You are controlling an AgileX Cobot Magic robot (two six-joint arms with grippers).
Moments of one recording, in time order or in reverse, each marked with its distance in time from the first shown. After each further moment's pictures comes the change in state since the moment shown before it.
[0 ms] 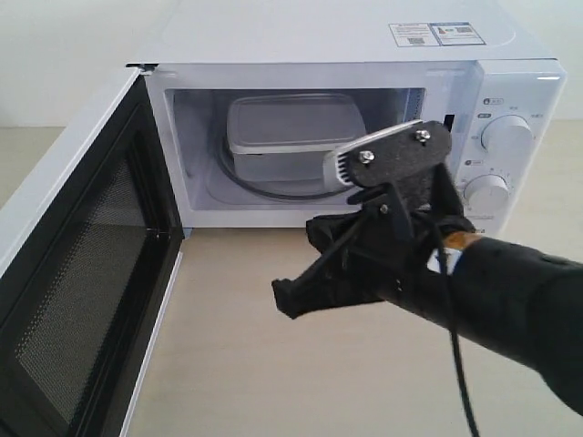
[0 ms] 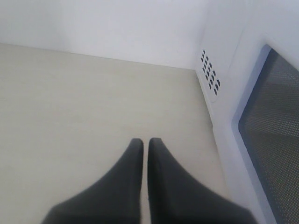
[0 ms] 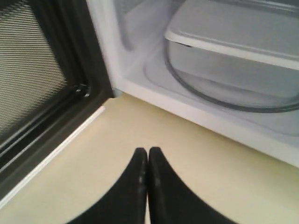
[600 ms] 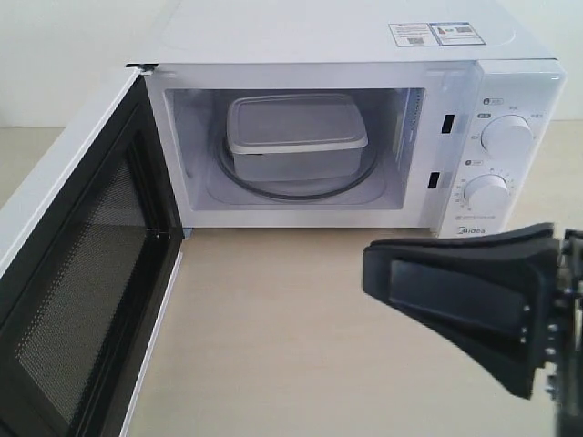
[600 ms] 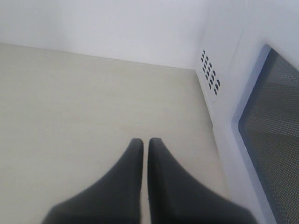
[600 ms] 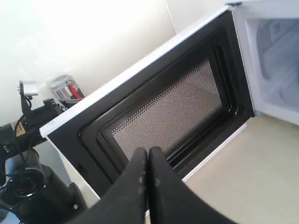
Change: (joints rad) left arm 0.000 0.000 0.000 0.000 0.000 0.000; right arm 0.171 -0.743 0.101 -0.001 0.447 0.176
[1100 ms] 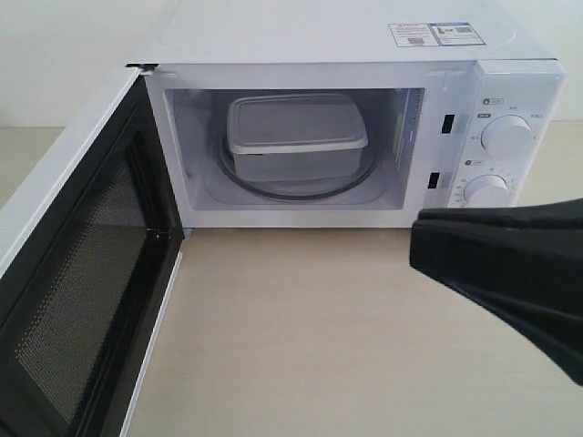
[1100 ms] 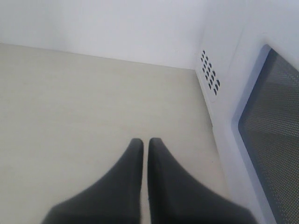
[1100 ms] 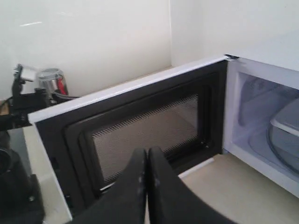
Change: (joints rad) left arm 0.000 0.000 0.000 0.000 0.000 0.000; right arm -0.038 -0.096 0.000 -0.099 0.037 -0.190
